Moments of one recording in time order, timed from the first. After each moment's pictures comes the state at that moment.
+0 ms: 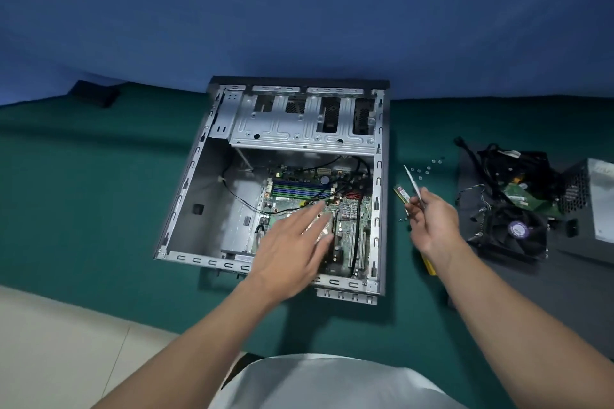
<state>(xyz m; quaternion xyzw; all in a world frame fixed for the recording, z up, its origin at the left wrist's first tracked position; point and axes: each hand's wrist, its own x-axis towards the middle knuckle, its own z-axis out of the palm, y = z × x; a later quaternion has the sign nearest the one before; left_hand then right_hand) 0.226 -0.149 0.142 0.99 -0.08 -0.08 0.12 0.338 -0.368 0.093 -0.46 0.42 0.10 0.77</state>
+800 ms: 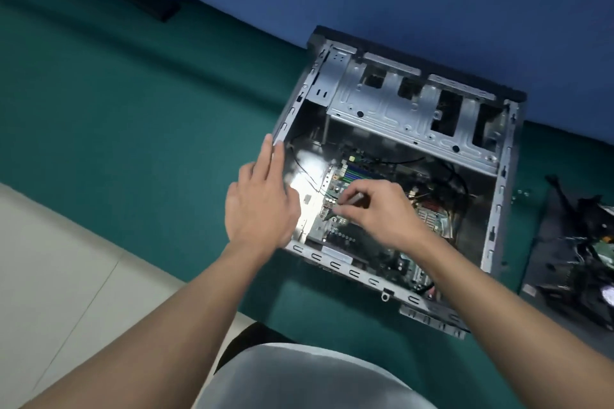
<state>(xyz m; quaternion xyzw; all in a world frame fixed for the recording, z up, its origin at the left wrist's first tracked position) 0.217 -0.001 0.135 0.97 0.24 -0.01 0.09 0.307 -0.171 0.152 -0.86 -0.21 0.30 0.35</state>
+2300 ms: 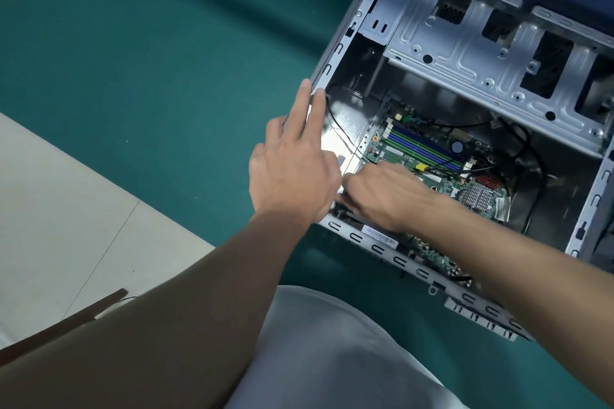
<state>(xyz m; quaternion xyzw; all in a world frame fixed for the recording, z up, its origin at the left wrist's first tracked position) 0.218 -0.004 0.129 0.96 0.25 0.02 0.09 0.302 -0.123 0.116 -0.80 -0.52 0.31 0.00</state>
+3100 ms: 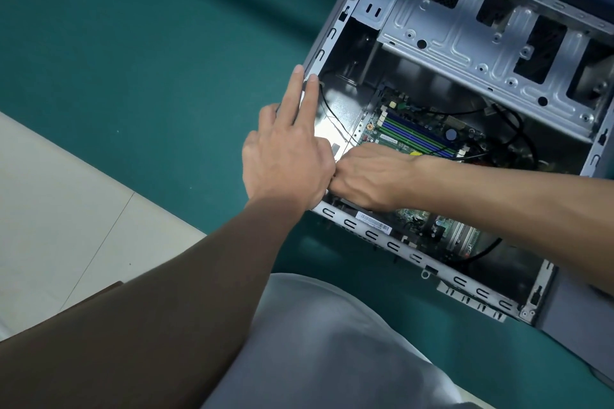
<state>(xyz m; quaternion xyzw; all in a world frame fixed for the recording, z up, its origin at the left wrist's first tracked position) 0.218 -0.004 0.129 0.96 0.26 0.03 0.11 0.314 -0.112 0.127 -0.73 -0.58 0.37 0.02</state>
